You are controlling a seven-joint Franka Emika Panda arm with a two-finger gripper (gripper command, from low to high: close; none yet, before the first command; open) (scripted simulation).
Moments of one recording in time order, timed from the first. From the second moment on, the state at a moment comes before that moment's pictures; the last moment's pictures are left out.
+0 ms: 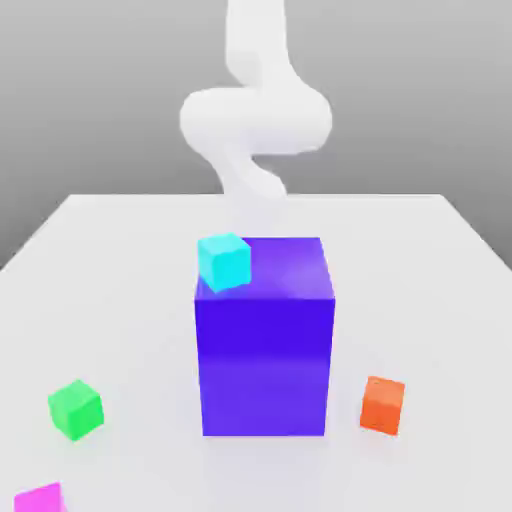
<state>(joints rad) -0.03 -0.71 0.00 -2.29 0.00 2.32 0.86</state>
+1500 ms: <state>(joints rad) -0.33 0.53 -0.09 -2.13 0.09 2.66 1.48</state>
